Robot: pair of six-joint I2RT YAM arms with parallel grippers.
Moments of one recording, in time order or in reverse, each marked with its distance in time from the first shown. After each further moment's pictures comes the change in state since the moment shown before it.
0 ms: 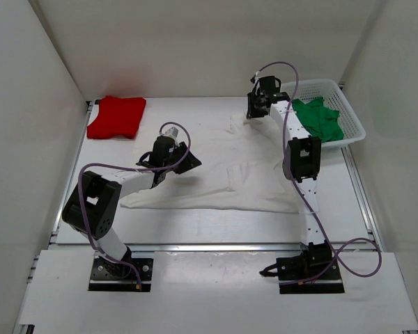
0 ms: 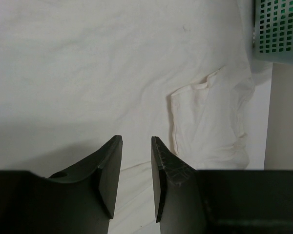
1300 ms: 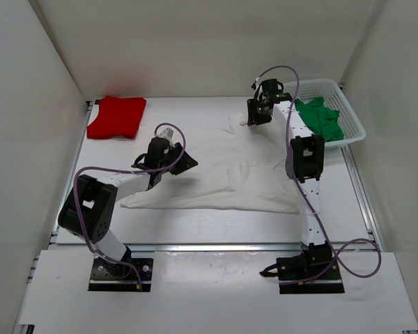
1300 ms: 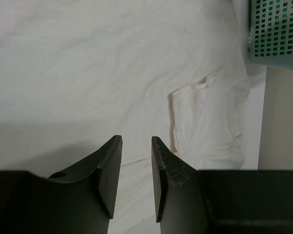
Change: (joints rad) left arm 0.032 -0.042 -0.045 0.014 0.025 -0.014; right arm -0.022 -0.056 -0.089 -0.087 -0.011 -0.082
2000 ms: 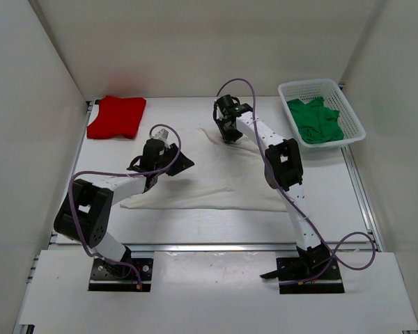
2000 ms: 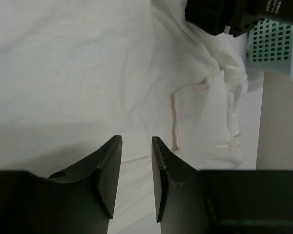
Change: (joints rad) left arm 0.026 -0.042 -0.044 0.008 0.004 -0.004; right arm 0.293 -0.040 -0.118 -0.082 0.332 -0.002
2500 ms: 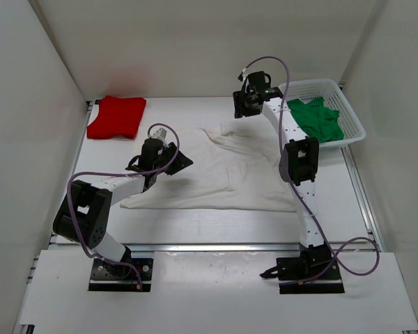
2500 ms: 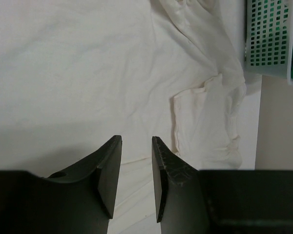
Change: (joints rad) left arm 0.017 -0.015 0.000 0.000 0.000 0.000; right arm -0.168 -0.013 0.188 0.035 -0.266 0.039
